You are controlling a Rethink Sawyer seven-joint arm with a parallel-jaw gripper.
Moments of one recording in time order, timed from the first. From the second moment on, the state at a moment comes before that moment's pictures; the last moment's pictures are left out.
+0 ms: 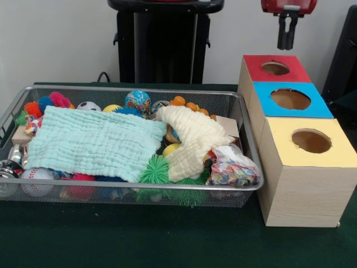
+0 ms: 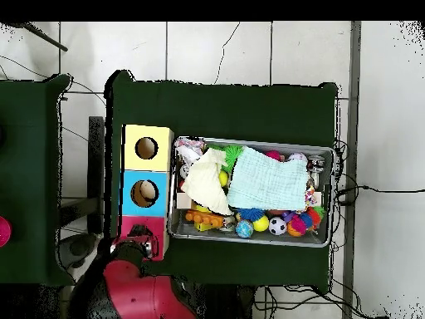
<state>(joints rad) 0.23 -0.95 -0.14 2.15 -0.04 0.01 1.79</state>
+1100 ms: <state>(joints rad) -0.12 -0.84 0.04 2.13 -0.34 -0.06 1.79</state>
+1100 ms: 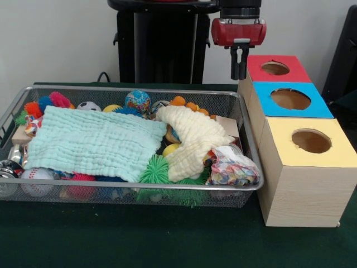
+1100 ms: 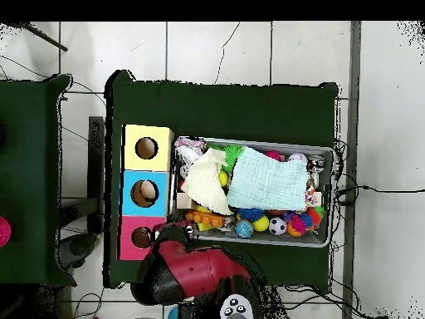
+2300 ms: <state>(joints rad) -0.34 -0.94 0.29 2.12 -0.36 0.03 1.79</state>
